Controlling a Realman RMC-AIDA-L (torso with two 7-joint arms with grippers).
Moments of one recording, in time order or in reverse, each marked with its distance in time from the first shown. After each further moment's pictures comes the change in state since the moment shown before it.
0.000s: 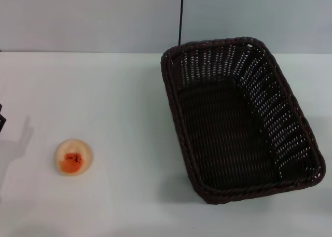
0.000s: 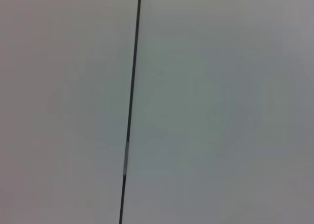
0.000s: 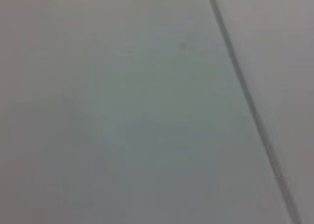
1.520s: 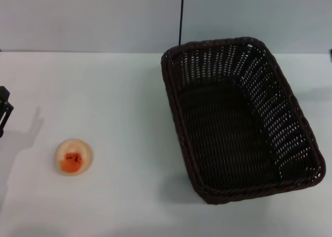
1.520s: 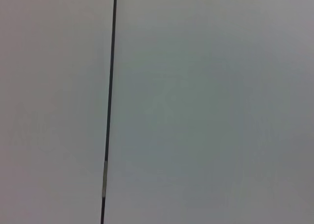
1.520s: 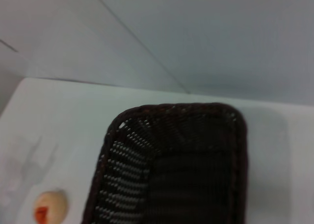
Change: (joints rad) left arm -0.049 0.004 0.017 0.016 0.000 0.015 0.012; right arm 0.500 -0.217 -0.041 -1.092 -1.495 -0.318 2.010
